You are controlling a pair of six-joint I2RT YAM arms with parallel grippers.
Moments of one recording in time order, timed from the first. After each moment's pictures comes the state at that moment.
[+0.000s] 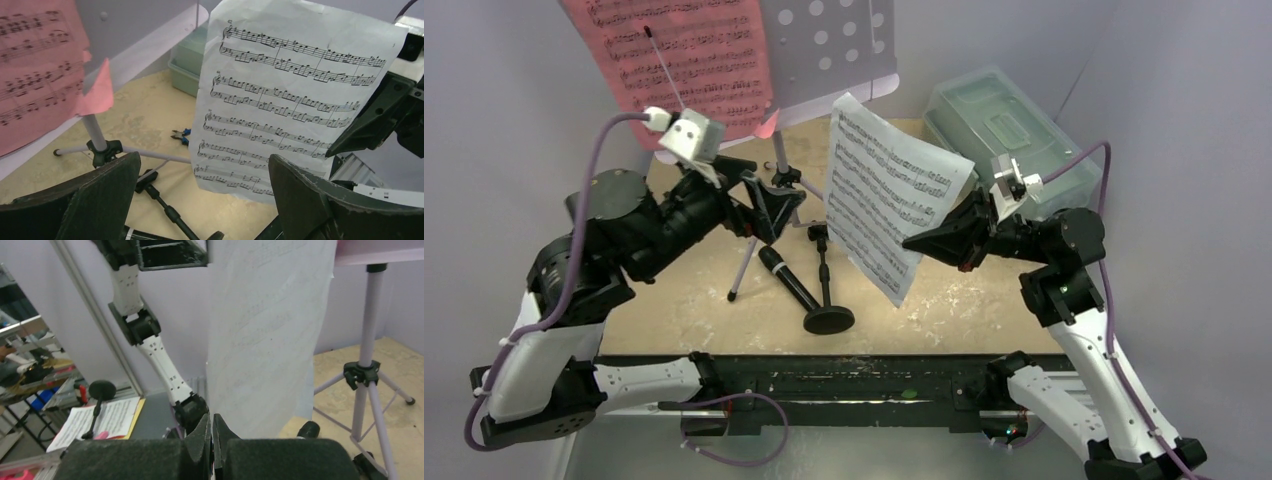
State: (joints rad) left arm -0.98 1.02 1.79 -0.80 -0.33 -0.21; right arm 0.36 0.81 0.97 0.26 -1.02 0.62
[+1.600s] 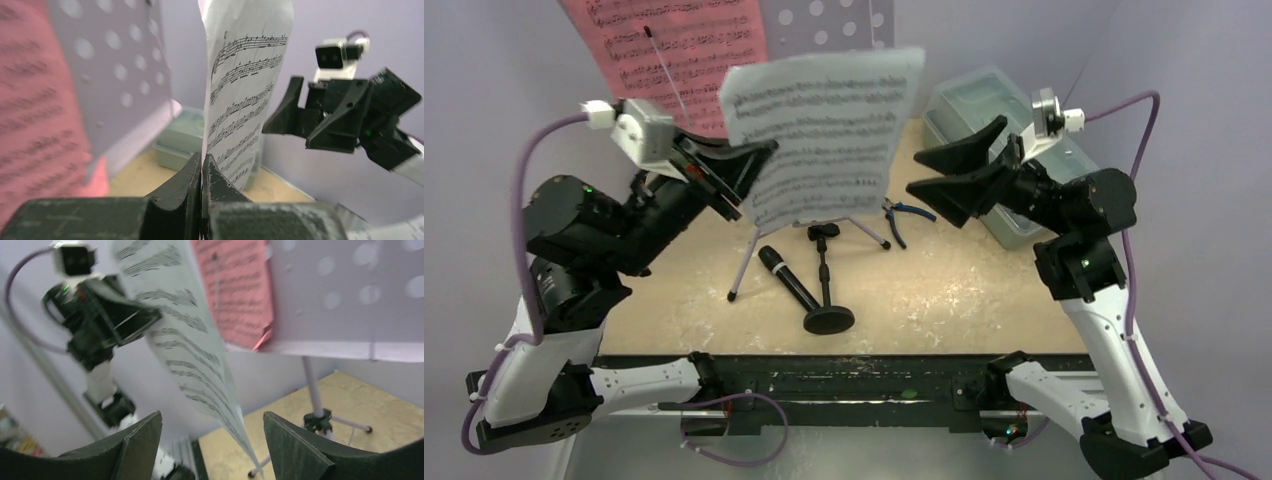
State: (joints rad) left arm -0.98 0.99 1.73 -0.48 -0.15 -0.10; right arm 0.36 0.93 1.29 0.10 -0.84 0.67
